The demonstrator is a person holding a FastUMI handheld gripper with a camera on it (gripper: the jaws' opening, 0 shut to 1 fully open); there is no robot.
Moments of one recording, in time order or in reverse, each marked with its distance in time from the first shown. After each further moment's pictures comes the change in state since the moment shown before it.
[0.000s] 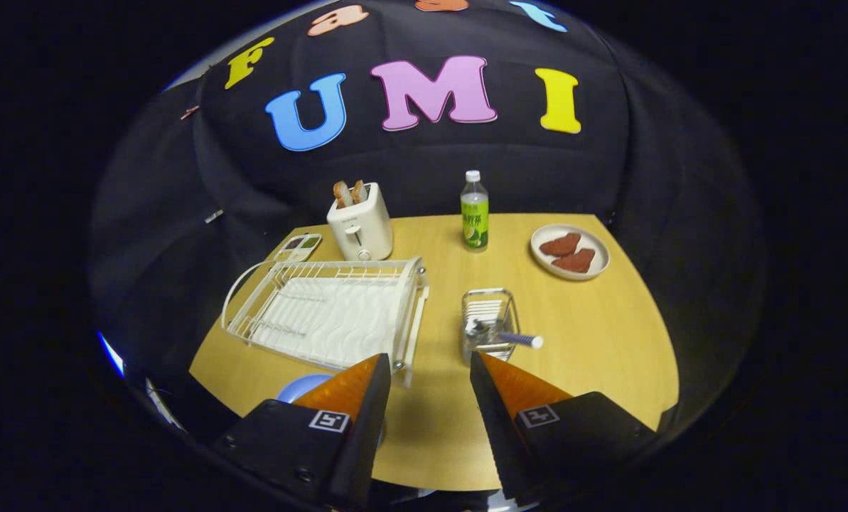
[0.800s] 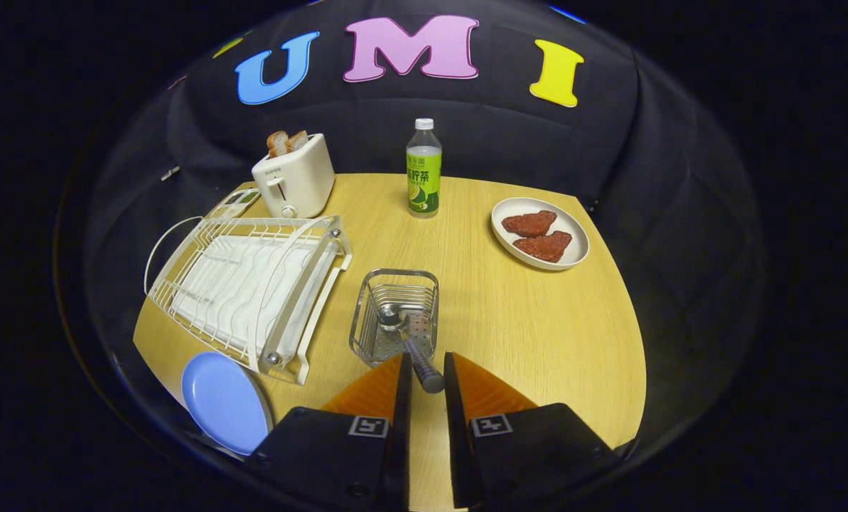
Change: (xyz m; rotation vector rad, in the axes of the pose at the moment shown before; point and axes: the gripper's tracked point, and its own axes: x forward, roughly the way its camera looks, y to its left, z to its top) arm 0.087 -0.080 -0.049 -0.052 0.197 -0.082
